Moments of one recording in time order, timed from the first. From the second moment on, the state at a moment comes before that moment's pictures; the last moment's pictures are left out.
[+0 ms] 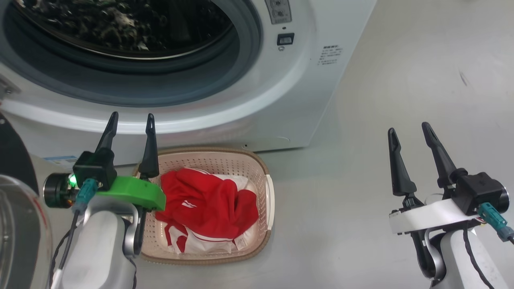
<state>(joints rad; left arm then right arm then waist) -0.39 0.04 -0.18 0.38 -0.27 0.03 -0.26 -0.11 -0.09 0.12 0.04 0.23 0.05 -0.25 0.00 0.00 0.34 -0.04</state>
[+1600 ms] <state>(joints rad) 0.04 0.10 -0.19 0.06 -0.21 0.07 -0.22 0.09 -0.08 0.13 0.05 0.23 0.01 -0.25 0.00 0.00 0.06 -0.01</state>
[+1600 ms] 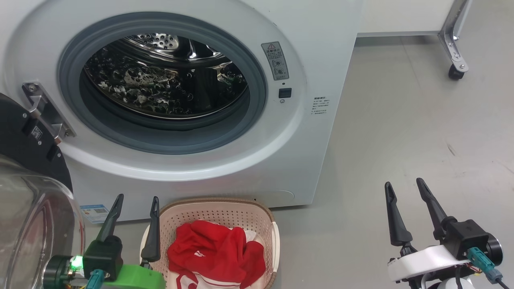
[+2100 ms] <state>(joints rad) 0.07 0.10 -0.19 0.01 -0.19 0.08 -0.19 0.10 -0.08 0.13 0.03 0.23 0.01 -0.24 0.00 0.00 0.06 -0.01</state>
